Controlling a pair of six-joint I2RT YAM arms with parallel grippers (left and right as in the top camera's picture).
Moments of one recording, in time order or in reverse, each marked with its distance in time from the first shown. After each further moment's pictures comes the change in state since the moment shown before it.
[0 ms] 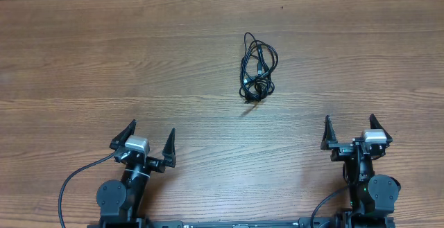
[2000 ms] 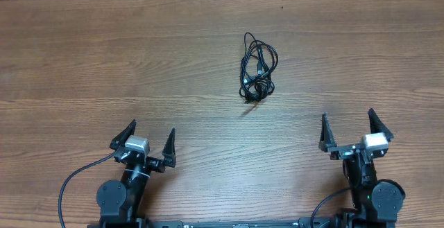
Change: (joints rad) left arm 0.000 0.000 0.000 0.000 0.000 0.000; right arm 0.000 0.000 0.000 0.197 -0.135 0.000
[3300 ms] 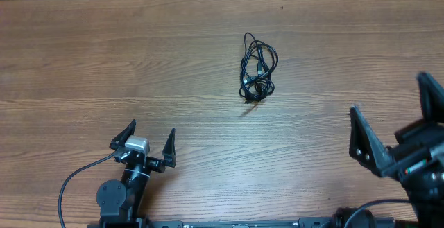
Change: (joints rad) left arm 0.000 0.000 0.000 0.000 0.000 0.000; right arm 0.000 0.449 0.867 -0.029 -0.304 0.278
